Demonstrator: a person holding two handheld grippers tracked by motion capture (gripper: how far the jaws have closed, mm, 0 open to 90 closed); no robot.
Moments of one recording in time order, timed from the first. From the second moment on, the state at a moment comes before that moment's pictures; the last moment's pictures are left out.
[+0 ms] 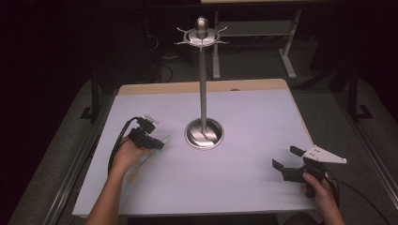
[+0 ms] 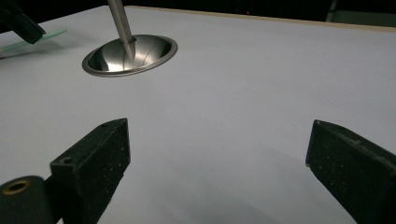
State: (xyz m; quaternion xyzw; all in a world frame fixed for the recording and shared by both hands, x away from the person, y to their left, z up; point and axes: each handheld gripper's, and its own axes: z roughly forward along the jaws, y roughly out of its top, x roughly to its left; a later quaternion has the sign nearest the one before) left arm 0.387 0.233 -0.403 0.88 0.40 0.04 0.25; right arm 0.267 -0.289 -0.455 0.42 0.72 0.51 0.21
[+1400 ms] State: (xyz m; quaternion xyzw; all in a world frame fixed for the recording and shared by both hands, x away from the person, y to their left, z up) left arm 0.357 0.271 -0.324 0.76 0.27 0.05 0.60; right arm 0.271 -0.290 -0.456 0.42 0.72 0.51 0.20
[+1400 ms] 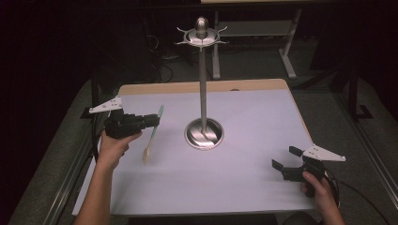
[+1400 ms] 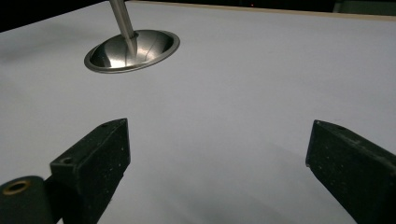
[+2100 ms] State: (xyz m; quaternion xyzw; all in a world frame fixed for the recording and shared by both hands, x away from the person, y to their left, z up) left arm 0.376 0.247 -0.250 0.73 0.21 0.06 0.64; right arm 0.271 -0.290 -0.456 0.43 0.72 0.51 0.20
